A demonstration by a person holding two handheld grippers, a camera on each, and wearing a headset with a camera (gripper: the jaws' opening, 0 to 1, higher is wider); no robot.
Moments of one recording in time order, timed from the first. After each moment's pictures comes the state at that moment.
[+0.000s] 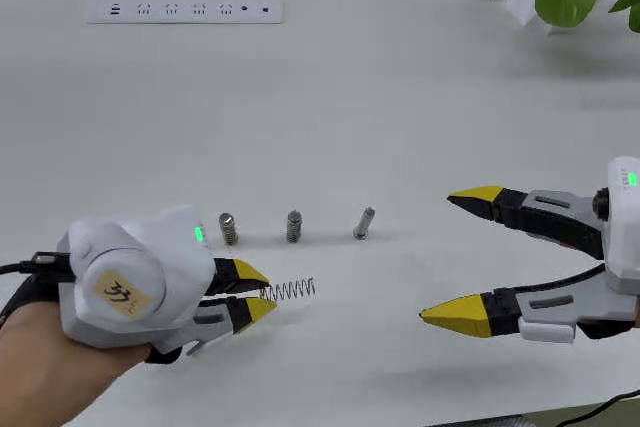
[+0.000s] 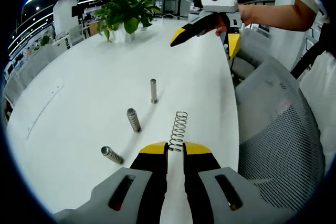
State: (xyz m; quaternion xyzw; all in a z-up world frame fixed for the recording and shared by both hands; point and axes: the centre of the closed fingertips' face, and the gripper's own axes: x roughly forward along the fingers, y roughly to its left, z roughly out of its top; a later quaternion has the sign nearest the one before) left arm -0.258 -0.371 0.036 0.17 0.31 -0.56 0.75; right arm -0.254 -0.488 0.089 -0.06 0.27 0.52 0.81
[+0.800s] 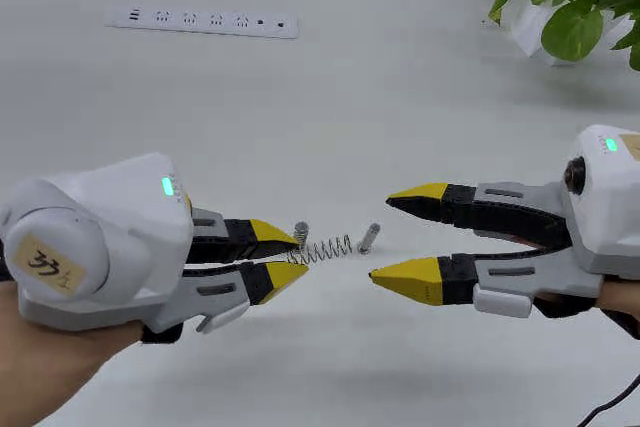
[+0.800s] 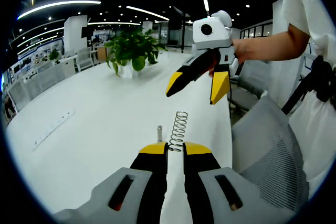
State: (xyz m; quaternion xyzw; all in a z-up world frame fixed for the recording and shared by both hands) left arm -0.245 -0.387 0.110 0.10 0.21 -0.56 0.79; right arm -0.244 -0.426 0.135 0.00 0.24 0.58 0.78
